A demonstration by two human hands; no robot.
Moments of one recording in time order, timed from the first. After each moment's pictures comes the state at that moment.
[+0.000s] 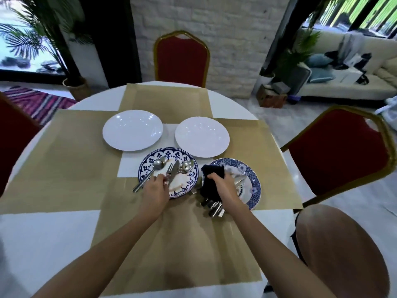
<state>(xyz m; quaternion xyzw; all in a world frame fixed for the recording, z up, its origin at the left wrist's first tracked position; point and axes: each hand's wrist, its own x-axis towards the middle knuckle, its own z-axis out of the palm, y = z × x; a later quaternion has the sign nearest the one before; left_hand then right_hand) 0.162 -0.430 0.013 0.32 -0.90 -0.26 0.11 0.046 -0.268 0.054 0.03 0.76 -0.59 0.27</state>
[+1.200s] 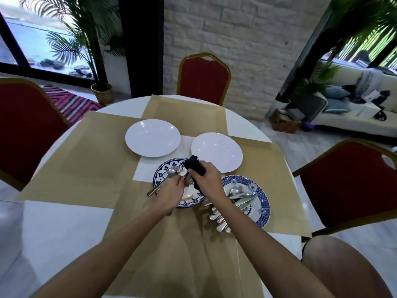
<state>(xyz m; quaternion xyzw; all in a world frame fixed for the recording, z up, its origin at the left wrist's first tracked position) 0.165 -0.423 0.086 0.34 -0.80 -0.48 0.09 0.058 -0.345 0.089 -0.29 0.83 -0.45 0.14</state>
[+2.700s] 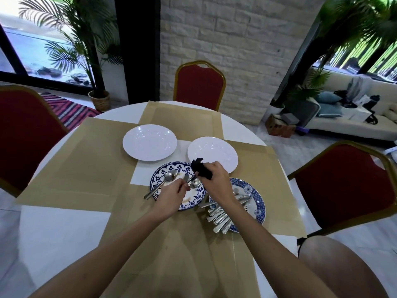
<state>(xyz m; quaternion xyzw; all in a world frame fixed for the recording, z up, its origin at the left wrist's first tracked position) 0.176 -0.410 0.095 0.27 -0.83 -0.48 0.10 0.044 -0.313 0.097 -0.36 0.85 -0.38 0.04</state>
